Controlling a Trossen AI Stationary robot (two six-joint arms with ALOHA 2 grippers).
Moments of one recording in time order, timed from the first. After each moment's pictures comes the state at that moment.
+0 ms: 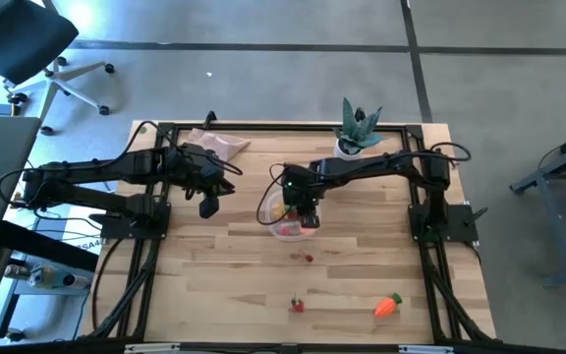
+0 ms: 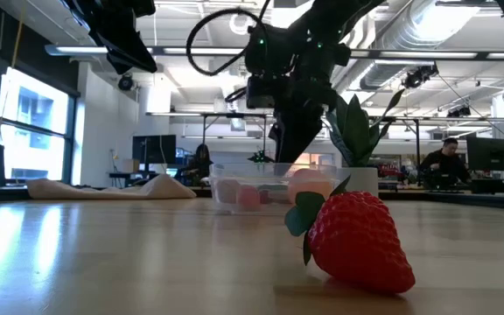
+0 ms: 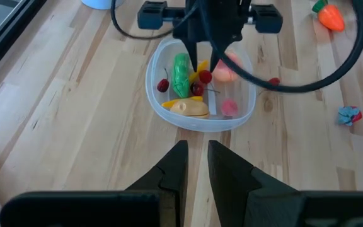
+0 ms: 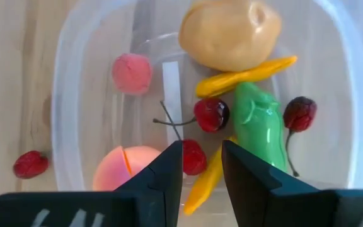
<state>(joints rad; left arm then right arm) 0.30 0.95 0.85 -0.63 0.09 -0.08 -0.14 1.95 1.39 -0.68 -0.24 -0.20</state>
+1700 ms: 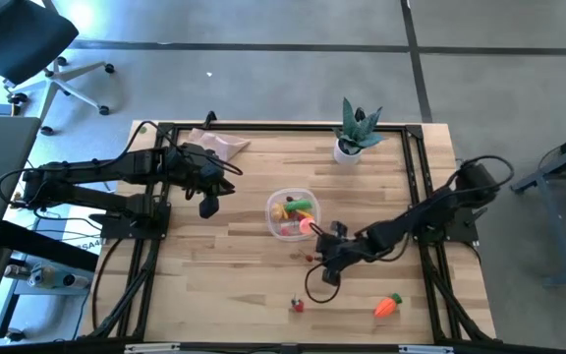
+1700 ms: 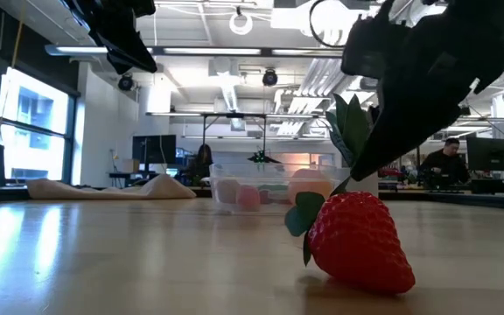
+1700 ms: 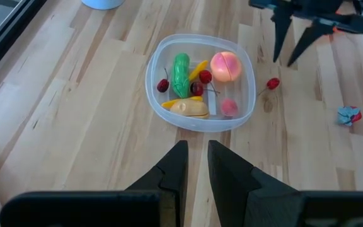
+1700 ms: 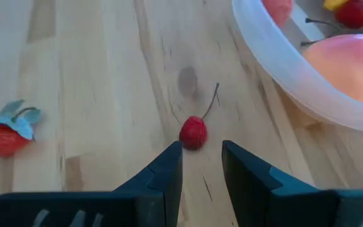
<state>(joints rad) 0.30 0.95 0.85 -0.63 0.09 -0.08 0.44 1.65 0.82 -0.09 0.29 0.59</state>
